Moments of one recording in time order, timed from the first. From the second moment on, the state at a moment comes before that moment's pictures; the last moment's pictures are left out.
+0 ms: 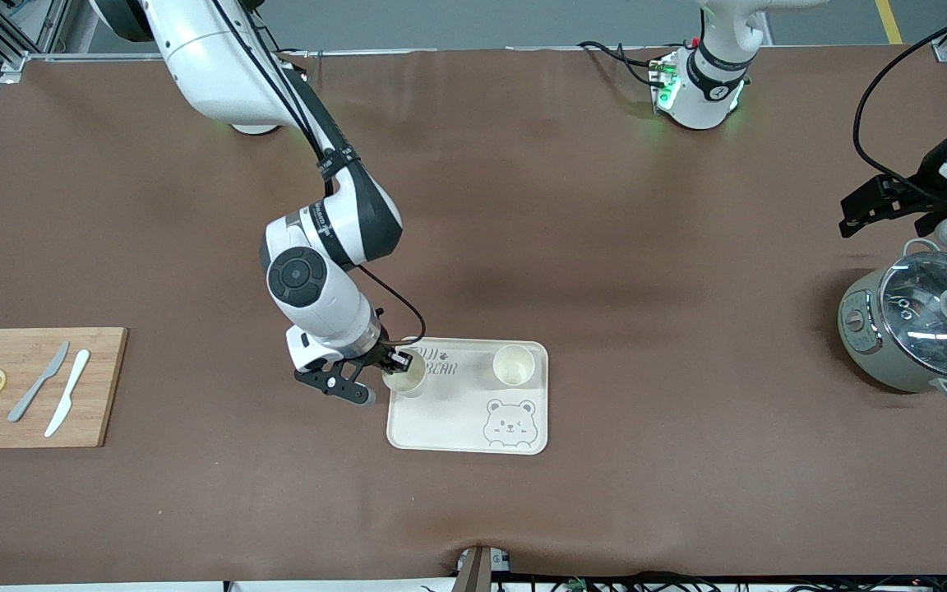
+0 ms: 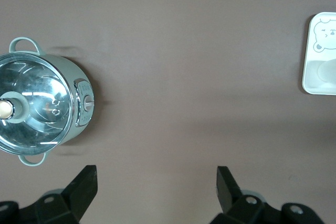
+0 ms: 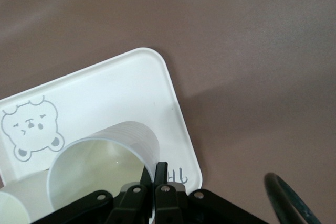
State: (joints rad) left arm -0.01 -0.02 -0.03 -1.62 0.01 1.65 -0.04; right arm 0.60 0.70 -0.14 -1.39 0.19 2.22 0.75
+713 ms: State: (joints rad) left arm -0.02 -0.02 -0.03 -1.62 0.01 1.64 -0.04; right arm 0.60 0.78 -0.14 -1.39 0.18 2.32 0.75
